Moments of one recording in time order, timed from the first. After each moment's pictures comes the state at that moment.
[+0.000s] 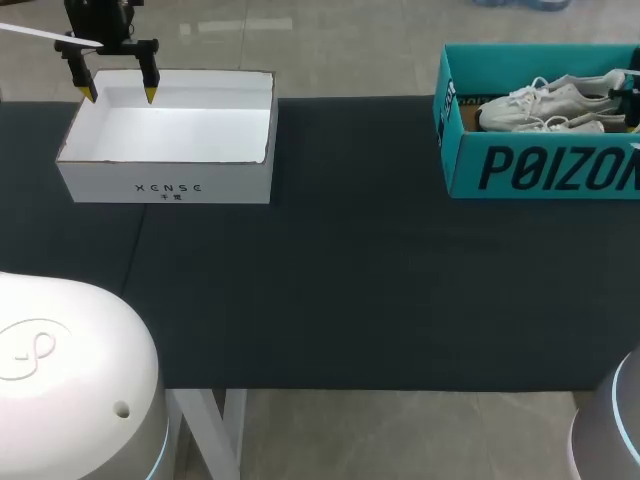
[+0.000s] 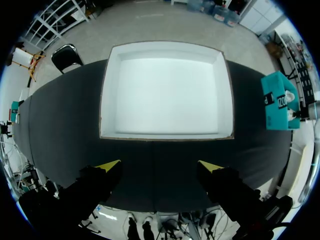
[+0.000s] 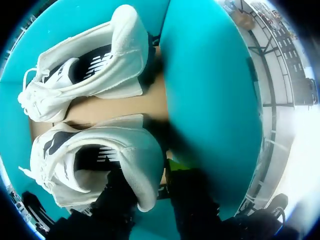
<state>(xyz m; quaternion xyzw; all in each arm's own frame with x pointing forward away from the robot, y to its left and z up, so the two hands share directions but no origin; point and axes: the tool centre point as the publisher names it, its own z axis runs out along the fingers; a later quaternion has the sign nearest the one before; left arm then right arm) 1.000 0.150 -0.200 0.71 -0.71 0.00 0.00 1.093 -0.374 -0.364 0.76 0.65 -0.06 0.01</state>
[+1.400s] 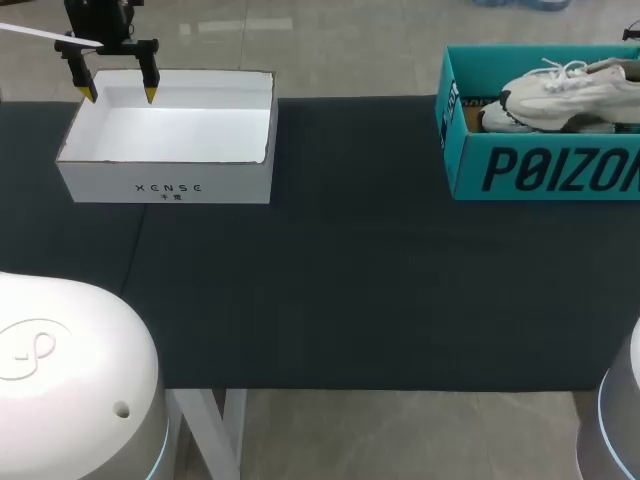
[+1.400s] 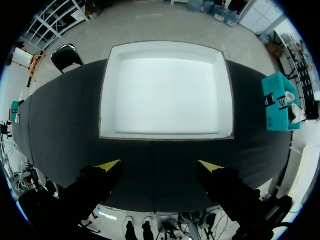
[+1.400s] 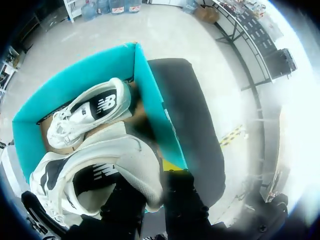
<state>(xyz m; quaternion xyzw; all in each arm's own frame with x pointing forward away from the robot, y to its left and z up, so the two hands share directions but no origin) 1.000 0.150 -0.200 0.71 -0.71 0.00 0.00 1.102 -0.364 -0.239 0.83 0.55 -0.07 0.10</state>
